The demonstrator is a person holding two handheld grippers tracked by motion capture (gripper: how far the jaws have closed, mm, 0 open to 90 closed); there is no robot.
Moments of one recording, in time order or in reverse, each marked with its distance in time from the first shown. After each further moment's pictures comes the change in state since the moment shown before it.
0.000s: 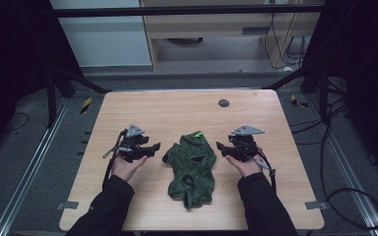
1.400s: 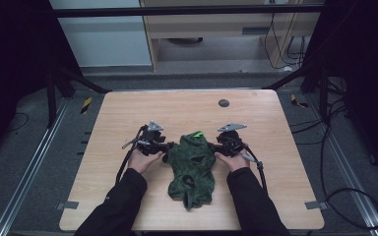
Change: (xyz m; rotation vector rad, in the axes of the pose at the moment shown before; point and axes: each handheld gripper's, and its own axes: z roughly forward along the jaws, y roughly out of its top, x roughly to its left) left arm -0.012 0.012 0.058 0.103 -0.073 0.064; right arm 0.006 0.001 0.053 0.107 0.044 -0.004
